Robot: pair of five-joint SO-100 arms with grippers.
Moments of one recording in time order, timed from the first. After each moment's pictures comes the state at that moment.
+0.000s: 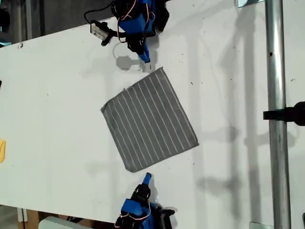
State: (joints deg) arm 0 -7.1 198.9 178.7 74.0 -56.3; arm 1 3.5 188.4 165.7 80.9 87.9
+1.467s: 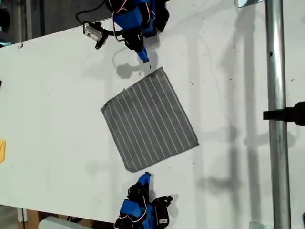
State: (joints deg) arm 0 -6.8 198.3 173.7 70.2 -102.3; arm 1 -1.7 175.3 149.2 80.4 79.8
